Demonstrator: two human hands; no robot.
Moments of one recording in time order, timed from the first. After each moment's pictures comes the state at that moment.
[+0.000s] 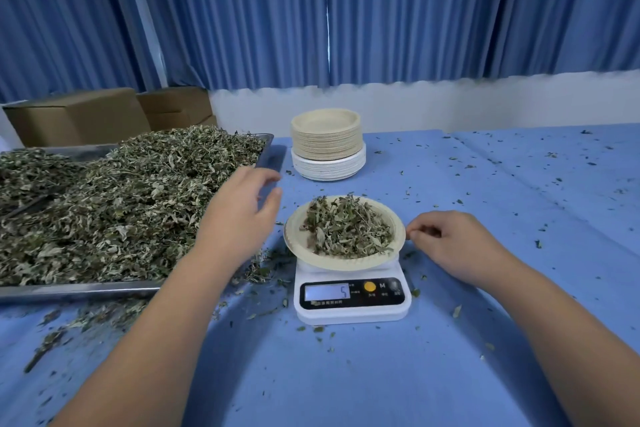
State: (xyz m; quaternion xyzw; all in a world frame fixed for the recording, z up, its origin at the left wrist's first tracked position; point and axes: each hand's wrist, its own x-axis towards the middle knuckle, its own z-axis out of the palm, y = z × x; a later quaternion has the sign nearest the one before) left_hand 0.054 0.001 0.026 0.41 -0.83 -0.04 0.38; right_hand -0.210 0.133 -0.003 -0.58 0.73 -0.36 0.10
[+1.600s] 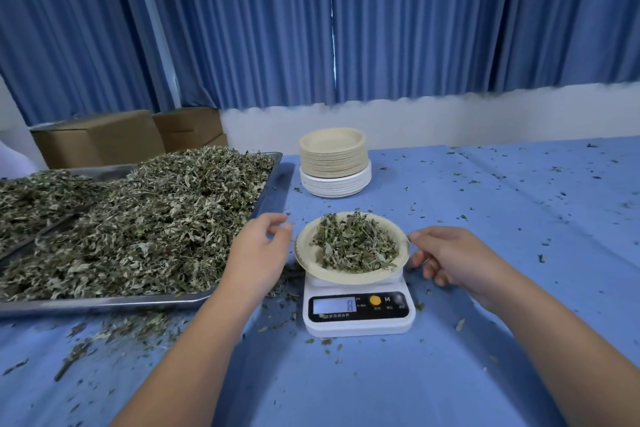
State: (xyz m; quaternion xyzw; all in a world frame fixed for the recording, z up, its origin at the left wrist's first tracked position) left_hand 0.050 0.026 0.009 0.48 -0.73 -0.27 0.40; right_hand -0.195 0.134 0.005 -0.41 0.68 -0.50 0.34
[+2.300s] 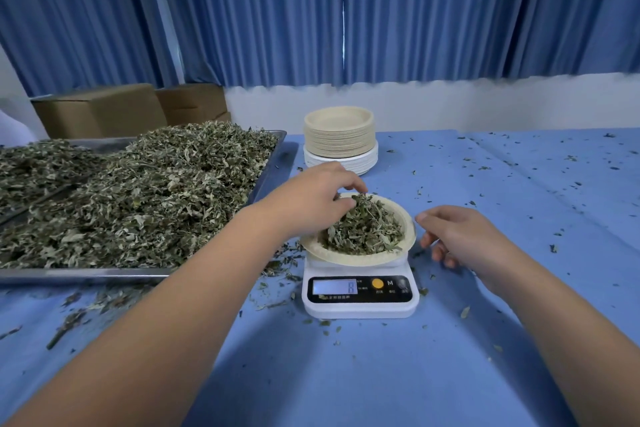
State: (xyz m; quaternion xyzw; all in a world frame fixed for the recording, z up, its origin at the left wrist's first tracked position) left_hand -0.001 0.014 0.057 0.30 -0.94 -0.09 0.16; right_hand -0.203 0.127 0.002 -0.43 0.71 -0.48 0.28
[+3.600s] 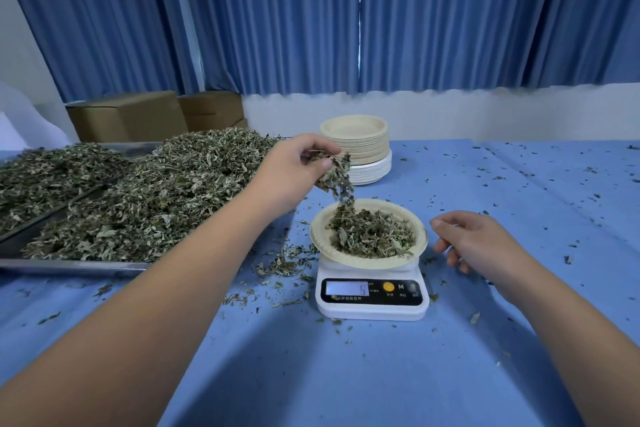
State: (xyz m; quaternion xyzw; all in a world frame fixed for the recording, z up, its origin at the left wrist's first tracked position) left_hand 0.029 0.013 0.078 0.34 -0.79 -0.28 0.43; right_hand -0.201 0.135 0.007 -0.44 0.71 -0.48 0.26
